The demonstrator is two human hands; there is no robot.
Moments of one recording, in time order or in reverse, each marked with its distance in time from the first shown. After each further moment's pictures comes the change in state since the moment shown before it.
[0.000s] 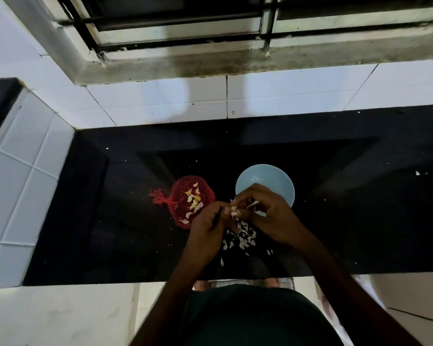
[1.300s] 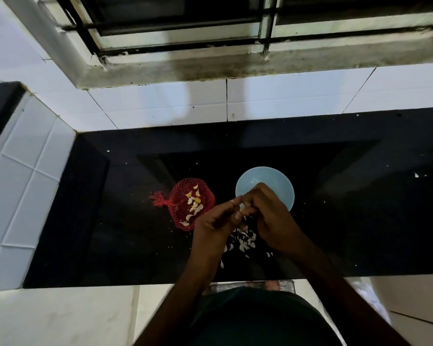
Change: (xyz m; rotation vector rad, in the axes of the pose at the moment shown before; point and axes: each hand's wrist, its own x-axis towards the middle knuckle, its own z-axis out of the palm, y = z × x) left_hand -0.008 0.027 0.014 -0.382 0.128 -0.114; right_hand -0.006 0.001 0.004 -0.276 0.073 -0.145
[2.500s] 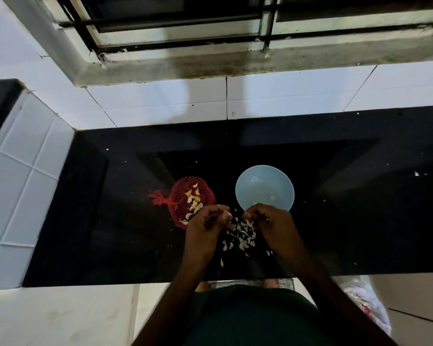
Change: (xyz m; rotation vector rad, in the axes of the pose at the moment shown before) left_hand 0.012 -0.039 -0.023 0.122 0.060 -0.055; right_hand -0.029 0.036 0.026 0.079 0.063 0.410
